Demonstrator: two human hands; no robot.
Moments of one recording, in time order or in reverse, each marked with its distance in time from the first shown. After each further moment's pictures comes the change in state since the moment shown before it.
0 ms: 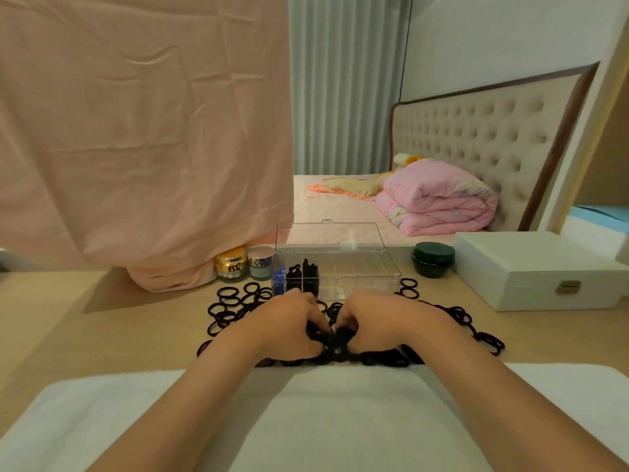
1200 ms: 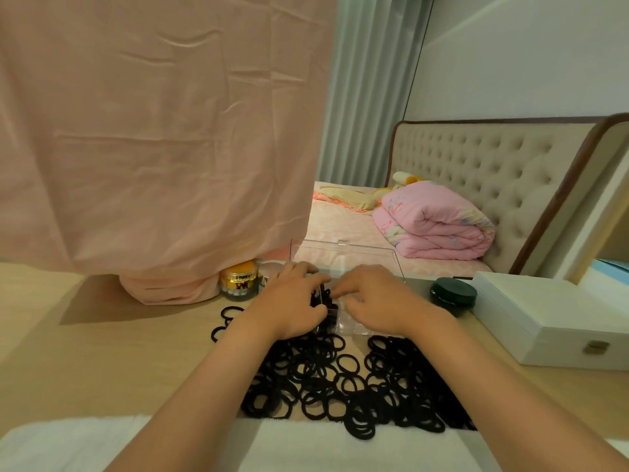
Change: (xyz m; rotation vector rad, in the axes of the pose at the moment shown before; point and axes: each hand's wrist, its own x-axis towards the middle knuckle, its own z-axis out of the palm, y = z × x) left_hand 0.055 -0.069 -0.022 -0.118 0.268 -0.102; right_hand 0.071 -0.007 -0.049 -0.086 0.383 -0.168
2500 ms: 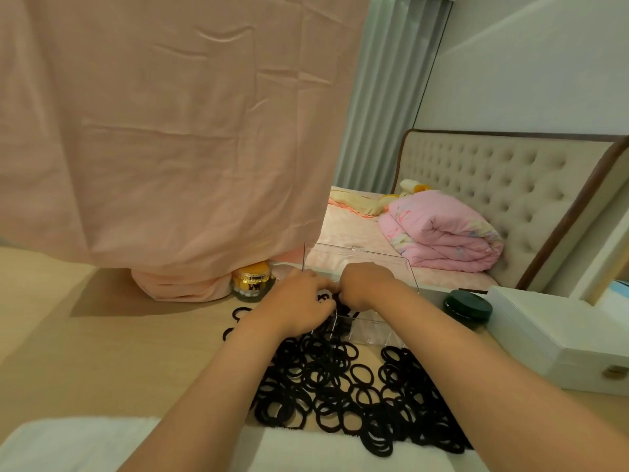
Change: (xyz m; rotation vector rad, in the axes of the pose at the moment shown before) left_hand 0.003 -0.017 0.001 -0.208 0.036 -0.069; right_hand 0.083 -0.017 0.016 -0.322 -0.231 0.445
